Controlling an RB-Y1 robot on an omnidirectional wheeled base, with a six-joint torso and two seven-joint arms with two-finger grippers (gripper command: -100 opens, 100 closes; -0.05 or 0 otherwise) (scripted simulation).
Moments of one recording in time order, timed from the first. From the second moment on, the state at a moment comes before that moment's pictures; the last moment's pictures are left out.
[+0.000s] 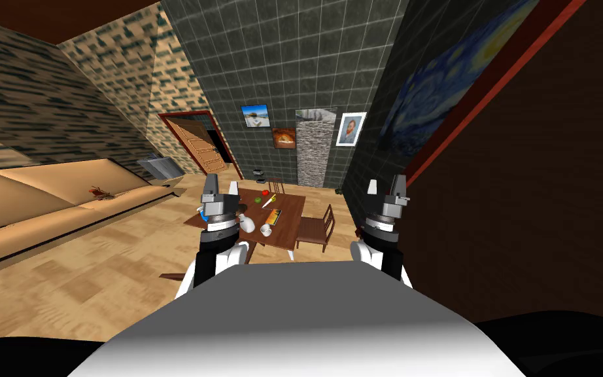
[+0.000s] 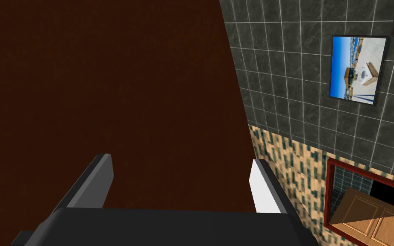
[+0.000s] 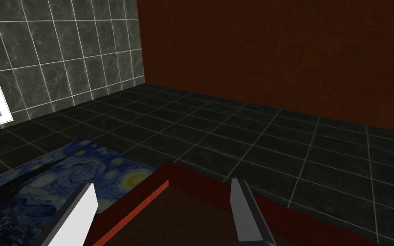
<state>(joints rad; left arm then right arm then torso) 0.47 -0.02 0.02 -2.39 -0.12 -0.46 0.05 0.47 0.05 -0.03 -2.35 -0.06 -0.61 0.04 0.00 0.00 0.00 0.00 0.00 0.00</state>
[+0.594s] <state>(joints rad) 0.44 0.13 0.05 -2.30 -0.09 -0.37 0.02 0.47 0.05 -0.03 -2.35 -0.06 -0.61 0.04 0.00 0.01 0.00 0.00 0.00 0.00</state>
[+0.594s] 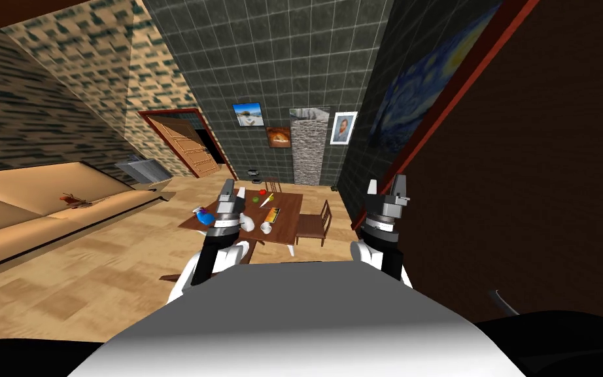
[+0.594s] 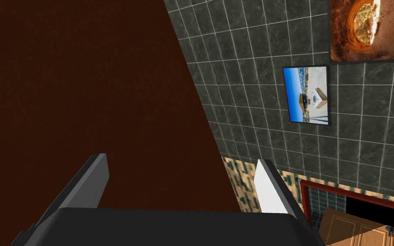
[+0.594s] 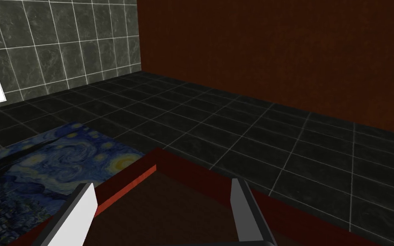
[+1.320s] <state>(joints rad) 0.36 0.24 0.10 -2.12 -0.04 -0.20 -0.02 0.47 0.05 -0.03 -2.35 -0.06 -0.61 0.04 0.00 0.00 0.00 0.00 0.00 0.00</state>
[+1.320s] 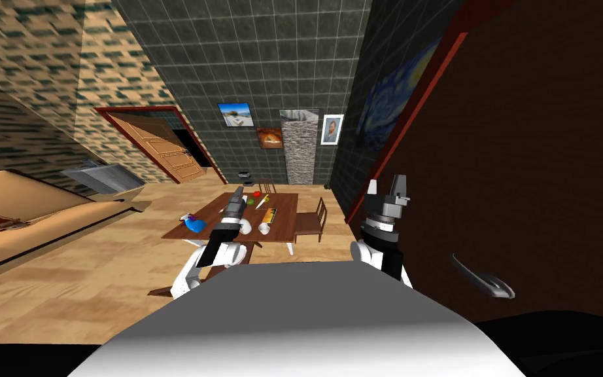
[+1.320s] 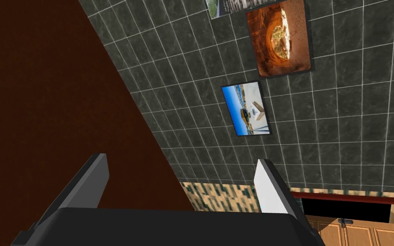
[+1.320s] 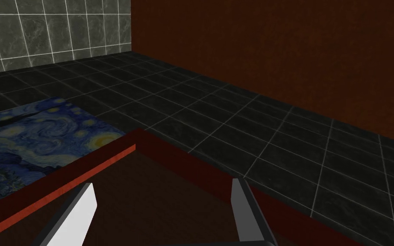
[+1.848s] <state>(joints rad) 0.31 0.28 0.15 -1.97 0.00 -0.07 -0.06 0.47 0.05 -0.03 -2.35 -0.06 -0.61 0.04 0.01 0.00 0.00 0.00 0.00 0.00</state>
